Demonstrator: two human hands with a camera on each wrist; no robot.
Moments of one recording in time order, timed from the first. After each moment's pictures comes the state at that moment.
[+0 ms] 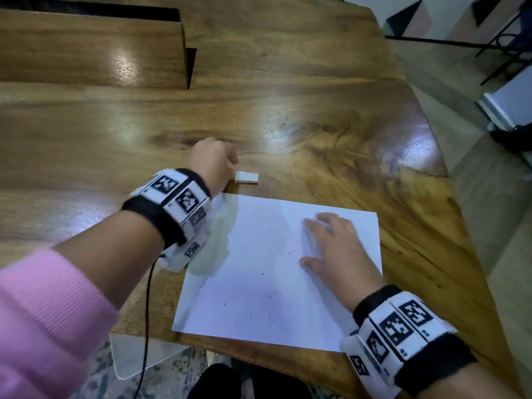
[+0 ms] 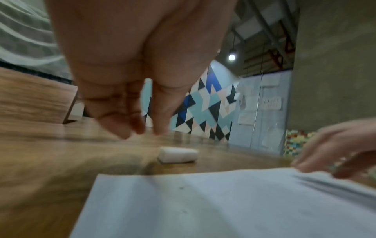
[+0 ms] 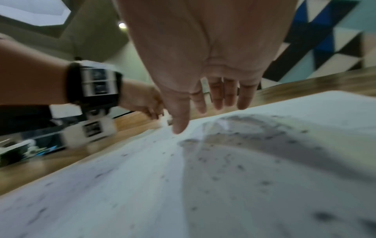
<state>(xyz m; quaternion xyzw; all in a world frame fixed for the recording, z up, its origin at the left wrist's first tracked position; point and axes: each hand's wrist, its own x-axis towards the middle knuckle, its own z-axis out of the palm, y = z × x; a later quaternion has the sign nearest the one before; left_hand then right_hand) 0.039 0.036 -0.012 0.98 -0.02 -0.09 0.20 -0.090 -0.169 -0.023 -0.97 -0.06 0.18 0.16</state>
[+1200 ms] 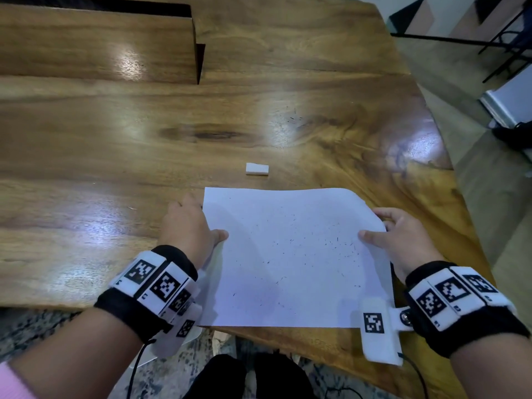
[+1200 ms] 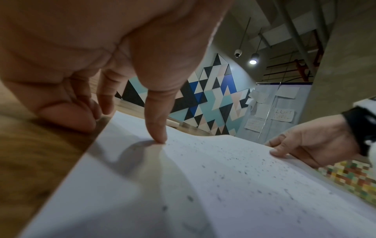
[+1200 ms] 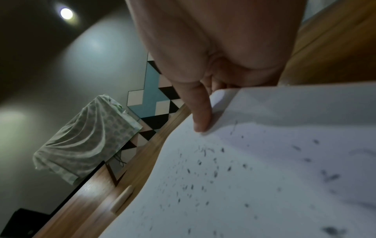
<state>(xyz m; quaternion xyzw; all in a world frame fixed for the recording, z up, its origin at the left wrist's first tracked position) -0.066 0.067 -0.029 0.93 0.19 -0.17 0.25 -0.085 -0.224 -0.030 -0.79 0.30 0.12 0.52</state>
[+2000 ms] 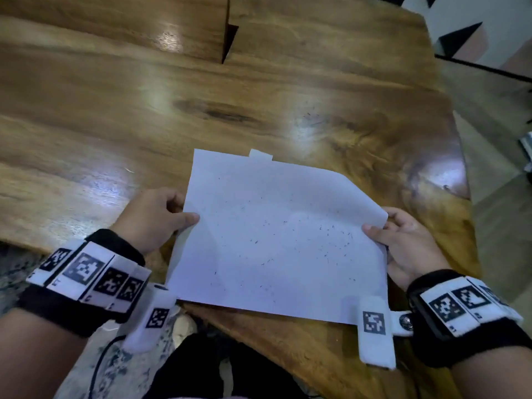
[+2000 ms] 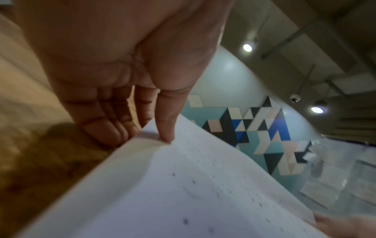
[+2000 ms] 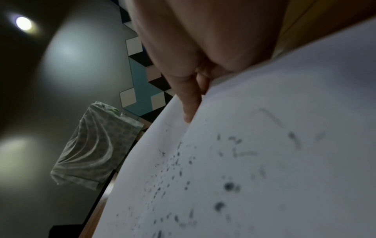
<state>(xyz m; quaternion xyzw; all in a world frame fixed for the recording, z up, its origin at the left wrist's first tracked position) -0.094 0.087 -0.034 0.86 0.22 -0.13 0.44 -0.061 -0.251 -0.036 -0.66 0.26 0.15 0.69</state>
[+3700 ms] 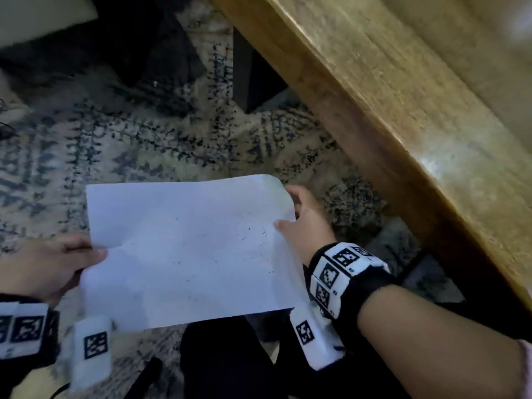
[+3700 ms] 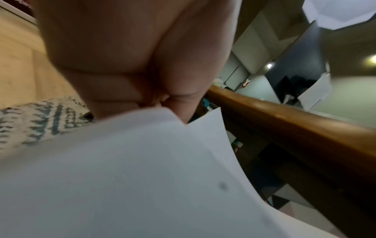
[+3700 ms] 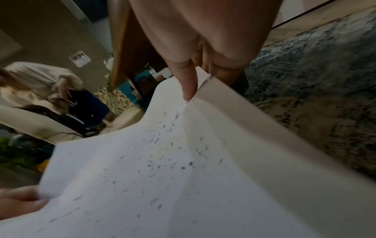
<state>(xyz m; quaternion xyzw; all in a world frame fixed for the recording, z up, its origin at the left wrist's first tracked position) -0.480 0.376 -0.288 0.52 0.63 0.00 0.58 -0.192 0.193 -0.241 -0.82 -0.15 0.42 0.36</state>
